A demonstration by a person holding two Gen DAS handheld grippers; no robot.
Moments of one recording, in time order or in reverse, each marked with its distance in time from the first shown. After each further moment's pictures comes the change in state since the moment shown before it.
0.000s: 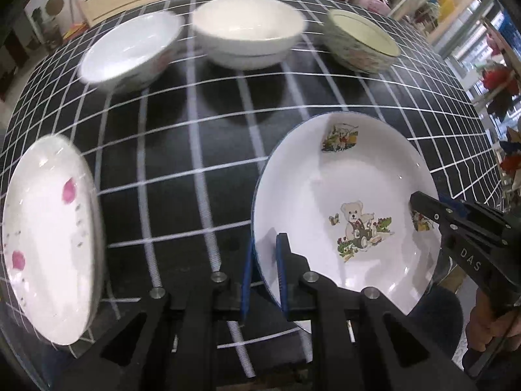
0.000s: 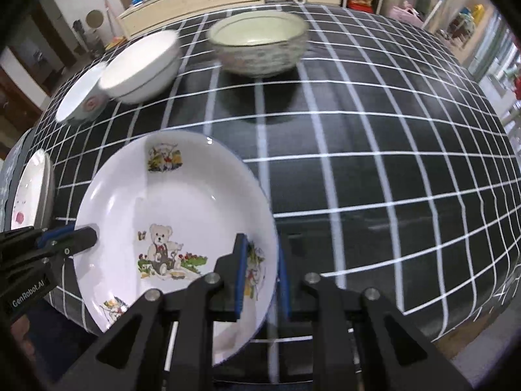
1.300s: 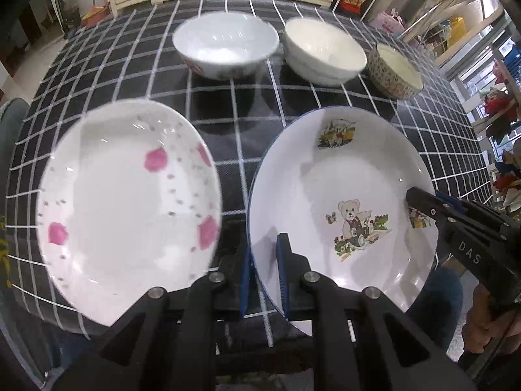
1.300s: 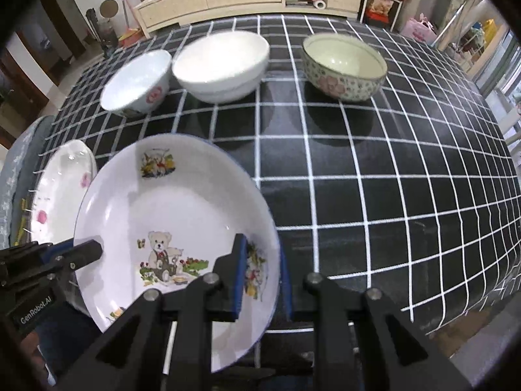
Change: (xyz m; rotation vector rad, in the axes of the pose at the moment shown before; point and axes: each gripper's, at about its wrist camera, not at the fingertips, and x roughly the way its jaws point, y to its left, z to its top) left arm -0.045 0.060 -0.015 -0.072 -0.023 -0.029; right arm -0.018 0.090 0.017 -0.024 -0.006 -0.002
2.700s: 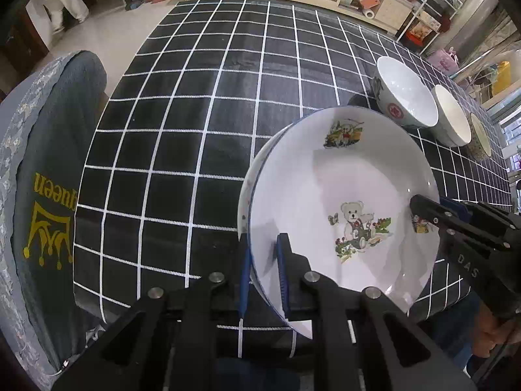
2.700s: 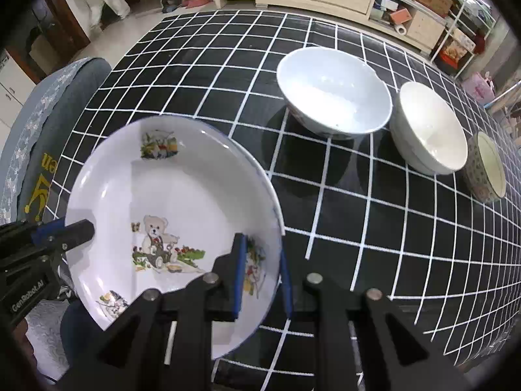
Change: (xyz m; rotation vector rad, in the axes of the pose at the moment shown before) left arm -0.041 0.179 -0.006 -0.188 -0.020 0.122; right arm 0.042 0.198 0.044 -0.267 0.057 0.046
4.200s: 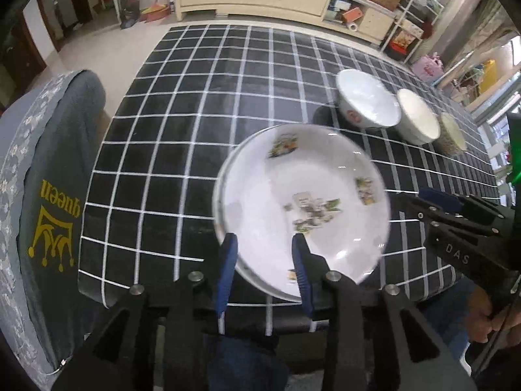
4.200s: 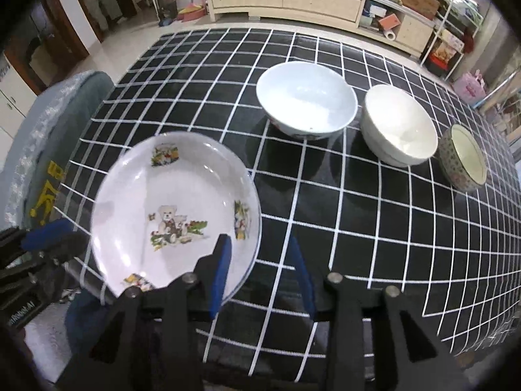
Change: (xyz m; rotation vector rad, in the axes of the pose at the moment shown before) left arm -0.045 -0.026 -0.018 0.030 -0.076 -0.036; right arm -0.038 -0.017 -0.017 0.037 -0.059 0.015
